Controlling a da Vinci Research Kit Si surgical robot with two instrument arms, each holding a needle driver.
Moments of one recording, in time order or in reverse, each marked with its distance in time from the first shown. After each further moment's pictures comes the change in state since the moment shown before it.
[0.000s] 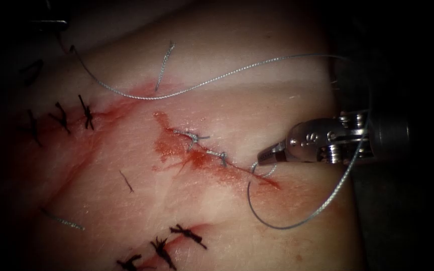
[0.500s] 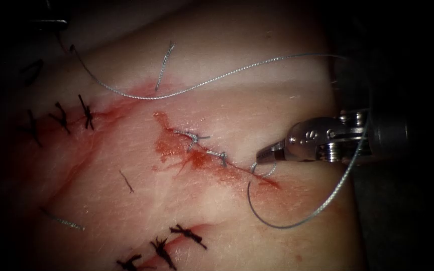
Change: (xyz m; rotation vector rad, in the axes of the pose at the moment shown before) right arm 0.000 0.000 0.000 -0.015 0.033 0.065; left arm 0.000 0.000 0.000 0.002 0.001 0.000
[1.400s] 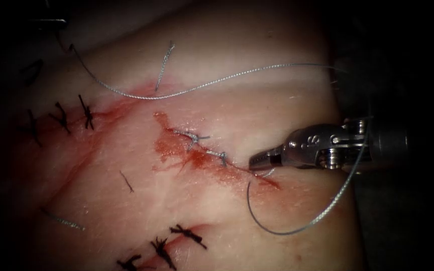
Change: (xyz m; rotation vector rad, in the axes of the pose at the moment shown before) right arm 0.000 -0.001 0.001 0.006 0.157 0.128; left arm 0.000 0.000 0.000 0.000 0.000 0.001
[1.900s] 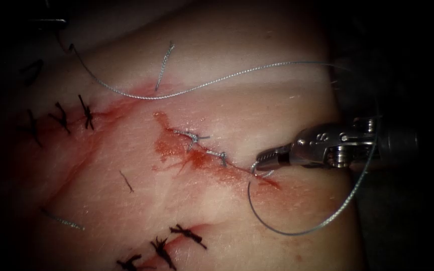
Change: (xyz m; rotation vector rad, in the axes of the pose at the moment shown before) right arm -0.001 0.000 -0.001 -0.013 0.034 0.078; left arm 0.000 0.000 0.000 0.000 0.000 0.005
